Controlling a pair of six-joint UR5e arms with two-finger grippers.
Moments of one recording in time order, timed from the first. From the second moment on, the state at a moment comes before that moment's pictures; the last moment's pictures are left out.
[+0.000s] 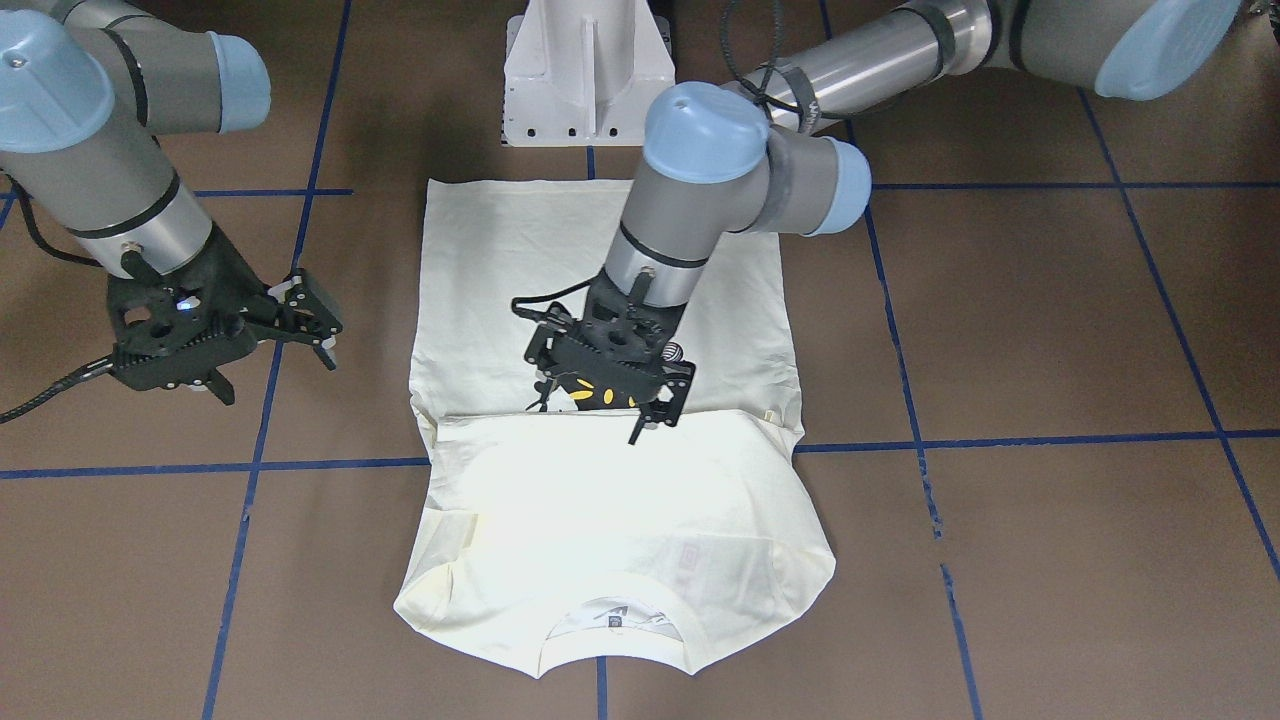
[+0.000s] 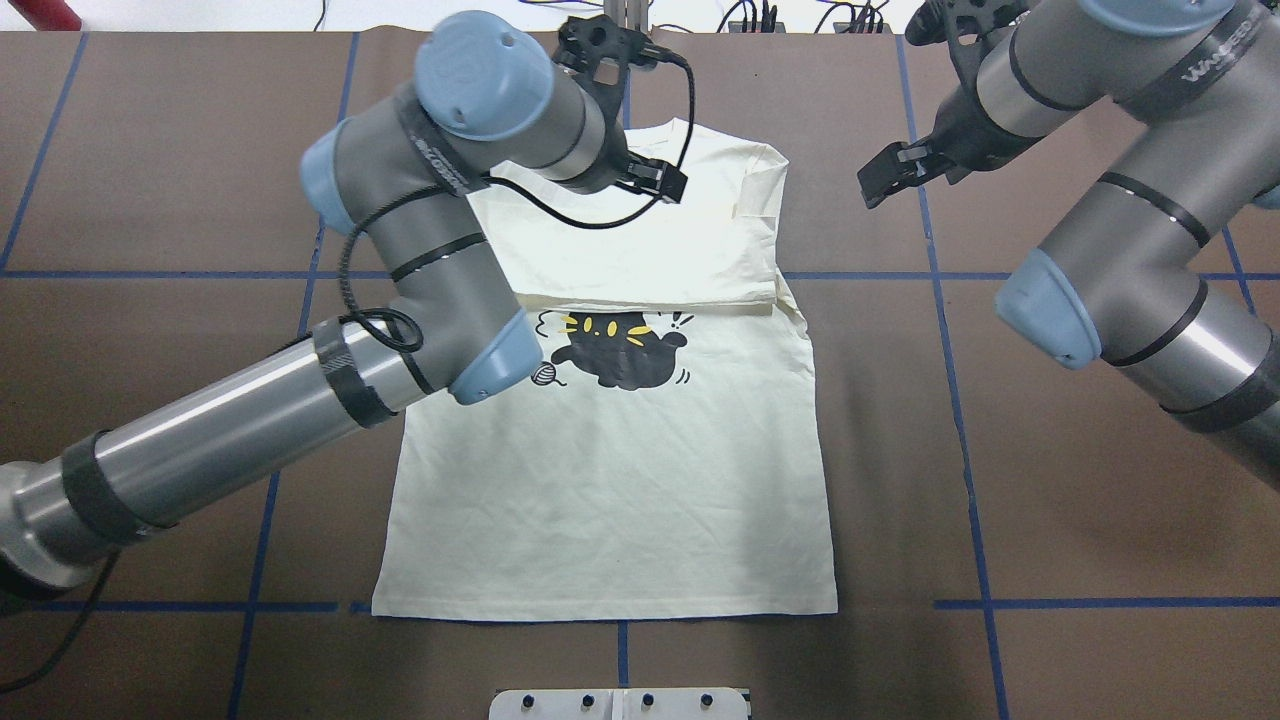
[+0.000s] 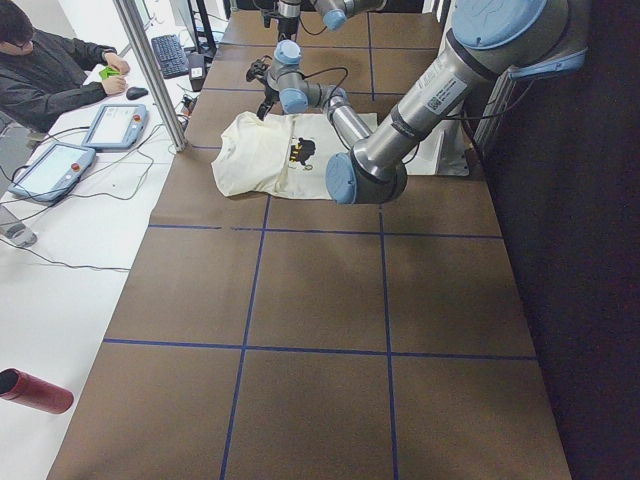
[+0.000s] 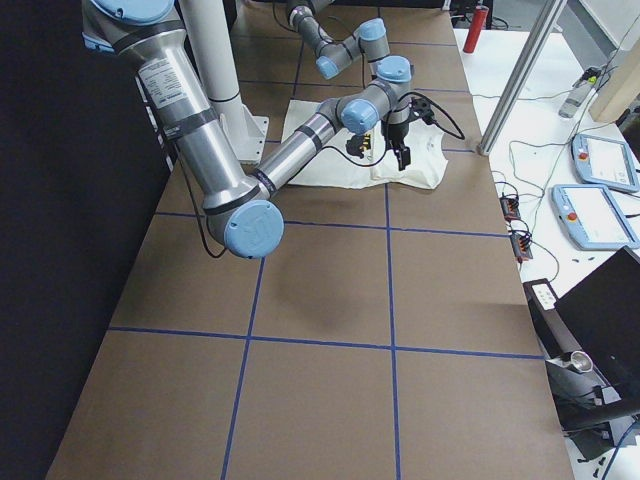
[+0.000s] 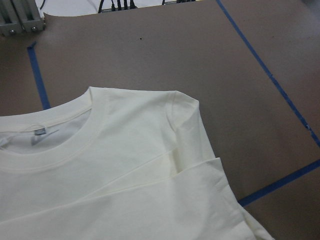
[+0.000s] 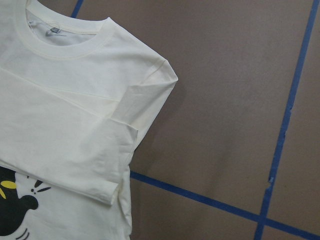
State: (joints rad) left arm -0.71 -2.43 -1.42 -2.03 -1.84 -0.79; right arm 0.92 -1.09 1.80 -1.49 2.08 0.68
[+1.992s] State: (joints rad) left arm -0.18 -1.63 -2.07 -2.01 -1.51 -1.62; right arm 0.17 -1.49 2.27 -1.38 1.39 1.82
